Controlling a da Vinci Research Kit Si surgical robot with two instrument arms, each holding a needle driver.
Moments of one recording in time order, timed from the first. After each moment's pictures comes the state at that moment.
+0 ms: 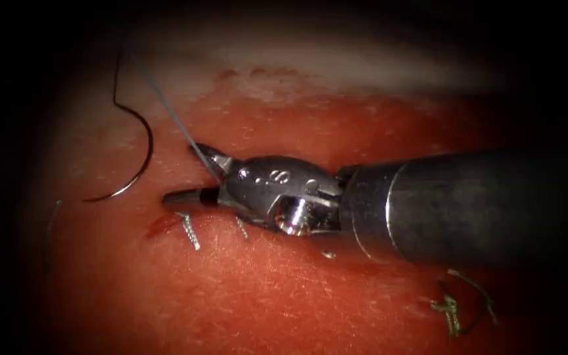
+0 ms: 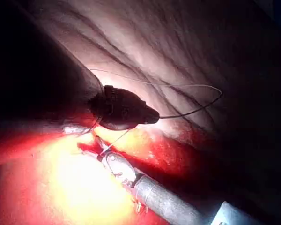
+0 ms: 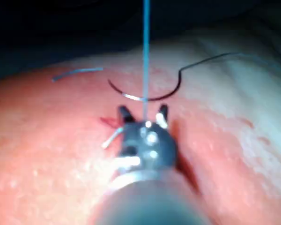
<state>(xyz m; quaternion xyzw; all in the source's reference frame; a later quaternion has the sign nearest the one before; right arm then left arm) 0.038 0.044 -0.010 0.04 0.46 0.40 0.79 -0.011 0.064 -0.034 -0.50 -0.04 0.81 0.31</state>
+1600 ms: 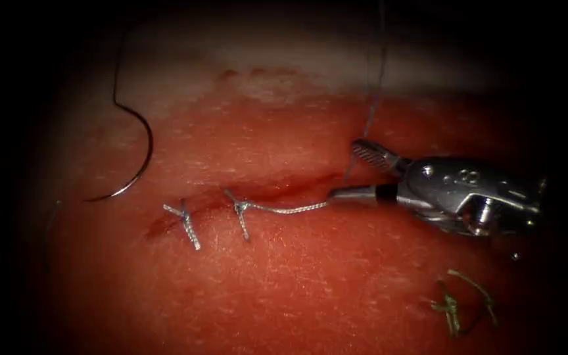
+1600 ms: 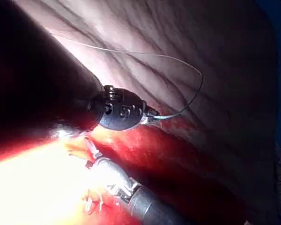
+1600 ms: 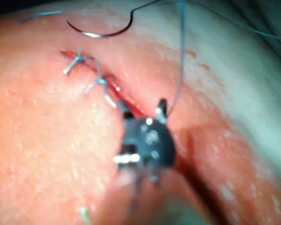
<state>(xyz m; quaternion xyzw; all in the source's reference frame) 0.022 0.046 -0.013 0.01 0.44 0.42 0.80 -0.033 0.066 -0.019 -0.51 -0.02 0.80 0.32</state>
